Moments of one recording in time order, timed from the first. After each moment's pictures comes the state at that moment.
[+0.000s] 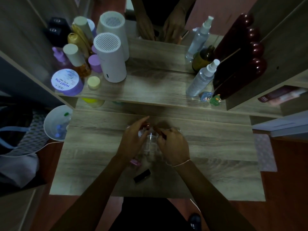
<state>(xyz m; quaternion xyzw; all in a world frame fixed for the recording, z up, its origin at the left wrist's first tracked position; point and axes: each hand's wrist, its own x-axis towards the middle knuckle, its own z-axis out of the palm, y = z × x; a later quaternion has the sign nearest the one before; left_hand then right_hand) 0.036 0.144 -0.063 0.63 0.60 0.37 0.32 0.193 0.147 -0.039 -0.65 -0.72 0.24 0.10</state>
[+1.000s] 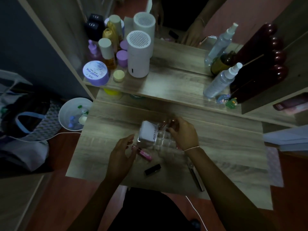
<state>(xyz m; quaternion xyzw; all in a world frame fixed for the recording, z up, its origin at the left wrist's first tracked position) -0.019 0.042 -0.077 0.51 0.73 0.33 0.31 0.182 0.172 -0.043 -0.65 -0.71 0.26 0.11</state>
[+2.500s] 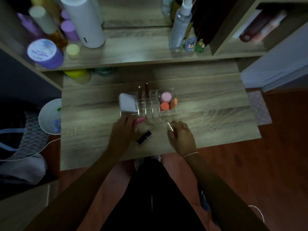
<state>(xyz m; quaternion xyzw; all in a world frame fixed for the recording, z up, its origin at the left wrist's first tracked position) 0.010 0.047 -0.095 0.76 0.60 0.15 0.20 0.236 0.013 -0.097 -0.74 -0.60 0.28 0.12</state>
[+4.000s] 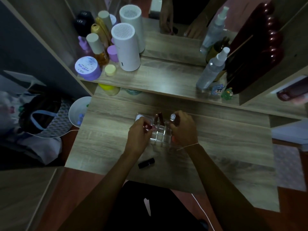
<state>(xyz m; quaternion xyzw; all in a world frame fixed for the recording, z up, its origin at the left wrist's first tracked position) 0.057 0.106 -0.054 0.53 0.72 0.34 0.28 0.216 0.172 -0.067 -0.61 -0.71 0.28 0.20</state>
